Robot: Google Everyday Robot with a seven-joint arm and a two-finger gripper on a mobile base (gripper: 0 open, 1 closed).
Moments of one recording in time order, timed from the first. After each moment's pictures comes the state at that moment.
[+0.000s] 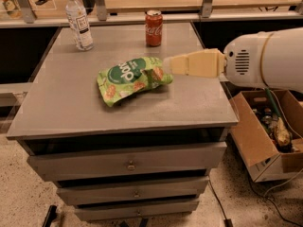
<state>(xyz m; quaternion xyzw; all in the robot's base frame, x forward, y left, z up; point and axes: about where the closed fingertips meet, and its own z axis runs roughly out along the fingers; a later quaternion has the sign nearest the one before) 0.496 -0.112 0.977 -0.16 0.85 0.23 0.46</state>
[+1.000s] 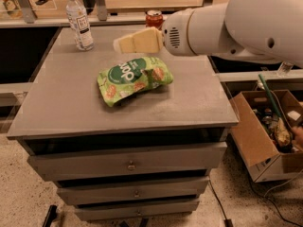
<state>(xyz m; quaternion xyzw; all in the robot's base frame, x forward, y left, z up) 0.586 -0.005 0.991 -0.27 0.79 0.24 0.51</state>
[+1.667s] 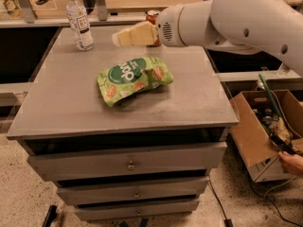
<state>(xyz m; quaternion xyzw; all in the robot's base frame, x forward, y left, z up) 0.639 0.014 0.986 -0.30 0.76 0.24 0.53</state>
